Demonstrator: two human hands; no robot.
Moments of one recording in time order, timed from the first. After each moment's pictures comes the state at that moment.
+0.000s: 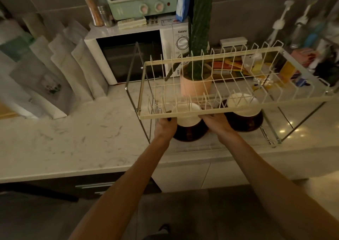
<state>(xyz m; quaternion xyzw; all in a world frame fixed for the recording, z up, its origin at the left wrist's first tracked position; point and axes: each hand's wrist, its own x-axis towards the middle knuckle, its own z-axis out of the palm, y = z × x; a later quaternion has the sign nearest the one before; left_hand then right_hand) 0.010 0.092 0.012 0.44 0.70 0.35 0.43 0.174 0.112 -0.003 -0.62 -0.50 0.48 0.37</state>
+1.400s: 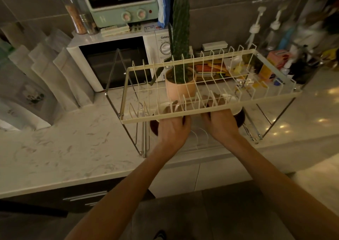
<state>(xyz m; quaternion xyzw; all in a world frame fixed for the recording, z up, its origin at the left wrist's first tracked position) 0.060 0.074 0.032 0.74 0.56 0.36 0.10 0.216 0.081 0.034 -0.63 -0.71 0.05 0.31</state>
